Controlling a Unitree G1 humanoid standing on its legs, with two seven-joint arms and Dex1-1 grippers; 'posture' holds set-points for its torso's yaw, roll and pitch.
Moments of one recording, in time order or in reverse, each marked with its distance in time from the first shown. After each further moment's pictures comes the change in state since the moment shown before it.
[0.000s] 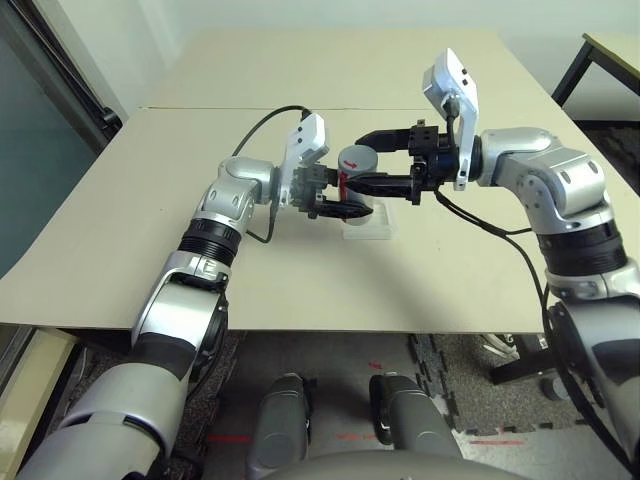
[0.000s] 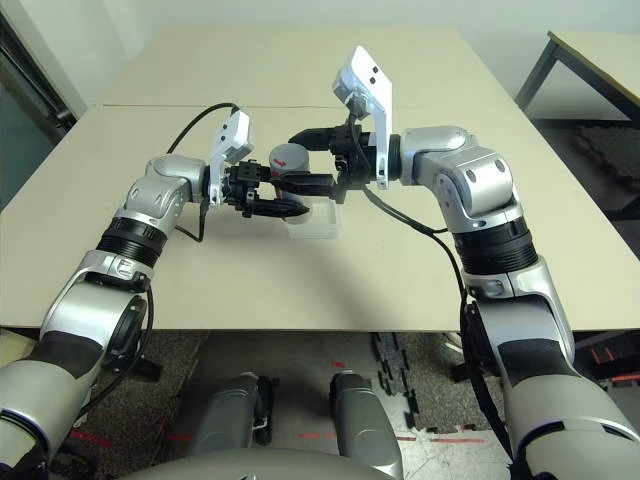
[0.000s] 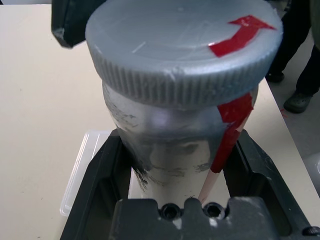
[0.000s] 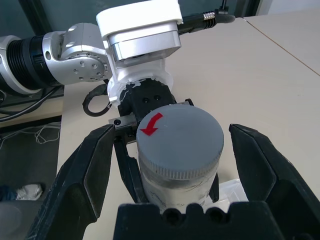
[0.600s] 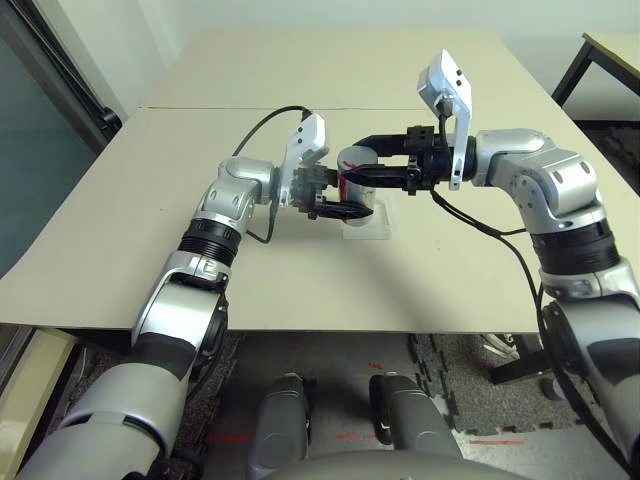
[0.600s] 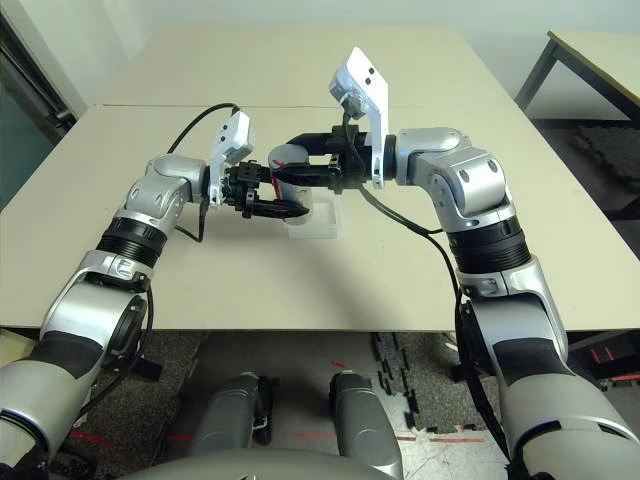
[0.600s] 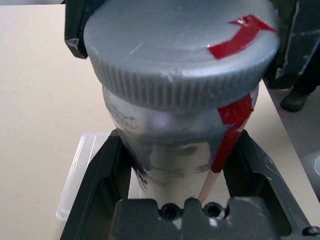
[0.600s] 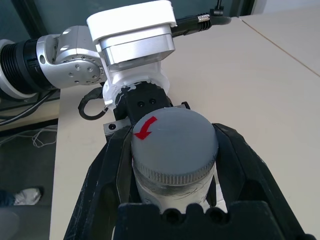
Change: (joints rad) left arm 0.001 0.000 -0.002 -0.001 0.001 -0.001 -0.009; right arm -0.006 0.009 -0.007 -0.006 0.003 0.040 -0.036
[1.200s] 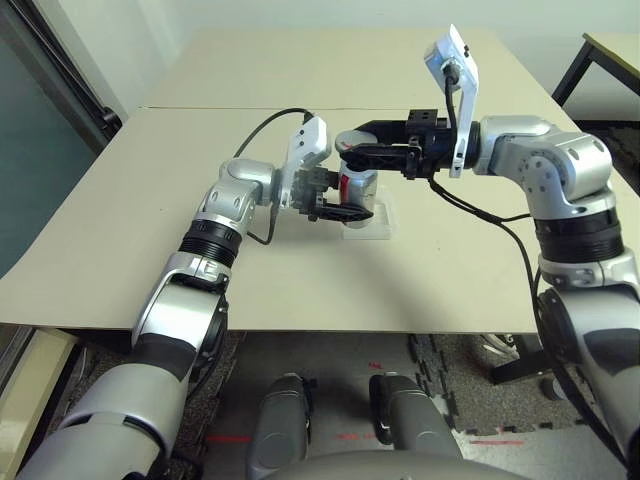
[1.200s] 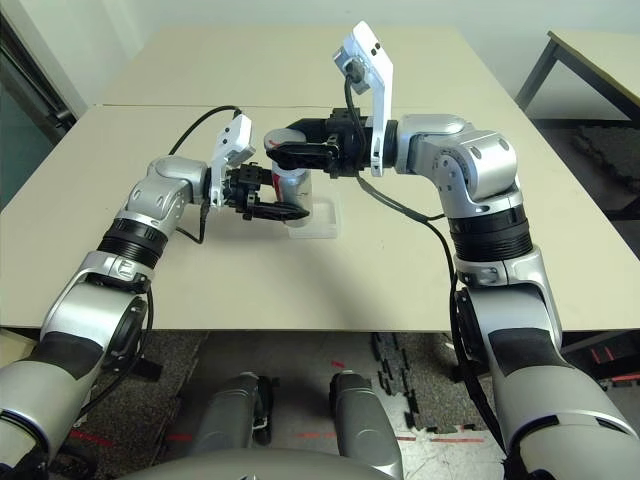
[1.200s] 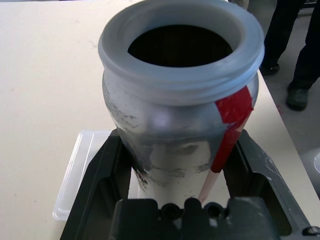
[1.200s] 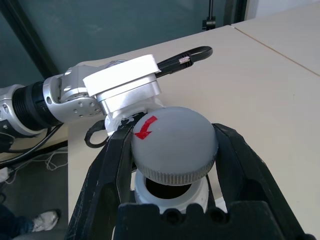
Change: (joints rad) left arm 0.004 -0.001 -0.008 0.000 0.005 -0.004 0.000; right arm -0.055 0.022 -0.065 0.005 0.071 0.119 -0.081
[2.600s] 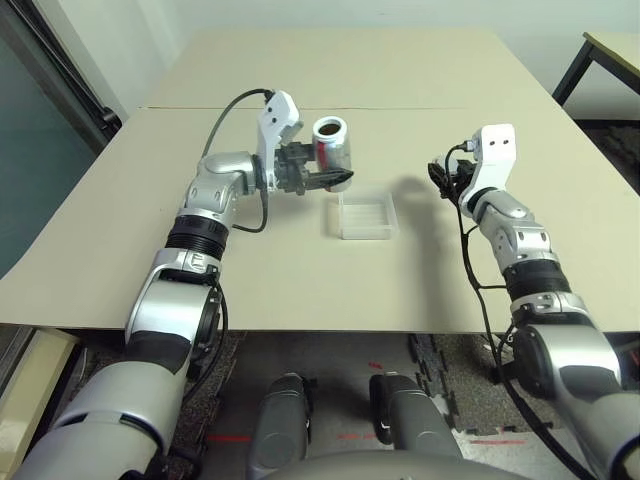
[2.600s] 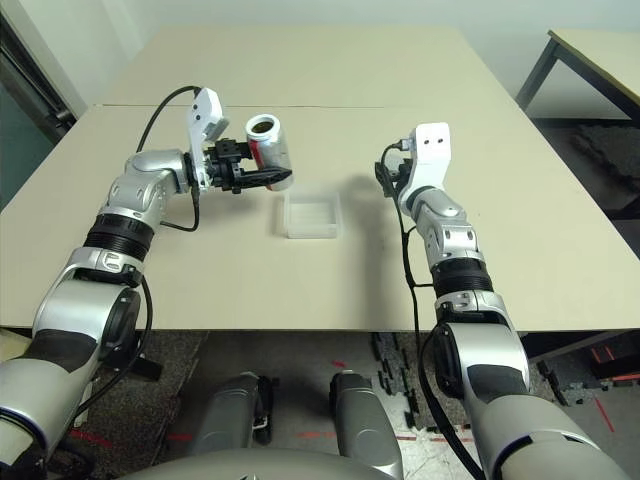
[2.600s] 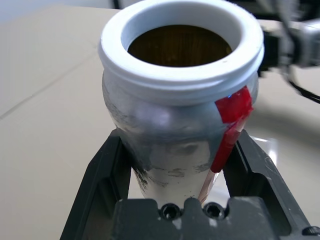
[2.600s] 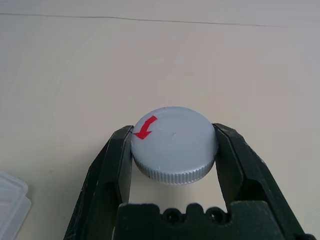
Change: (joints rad) left arm -0.048 0.048 0.180 0.176 0.000 -0.086 0.316; right arm 0.213 0.155 -0.214 0.663 -0.340 -0.706 -0.677
